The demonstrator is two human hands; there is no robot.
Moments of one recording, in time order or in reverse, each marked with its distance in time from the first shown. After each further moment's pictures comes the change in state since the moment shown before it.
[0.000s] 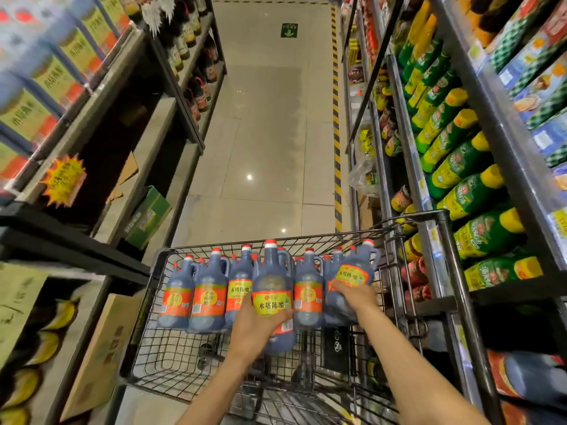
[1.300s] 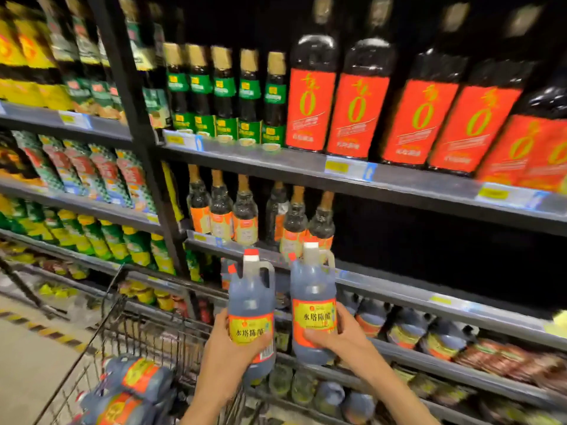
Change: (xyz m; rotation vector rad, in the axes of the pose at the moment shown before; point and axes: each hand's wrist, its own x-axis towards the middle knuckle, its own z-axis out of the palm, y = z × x) left_hand -0.247 0.046 0.095 0.391 -1.054 0.644; right_hand -0.465 0.269 -0.135 0.835 0.677 -0.360
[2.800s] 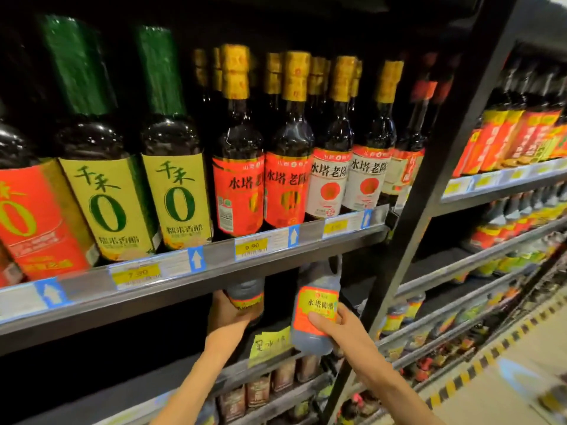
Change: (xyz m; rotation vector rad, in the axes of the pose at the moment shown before) left_hand -0.010 0.168 0.664 0.198 -0.529 0.353; right_hand -0.131 0.057 -0.561 0.223 0.702 0.072
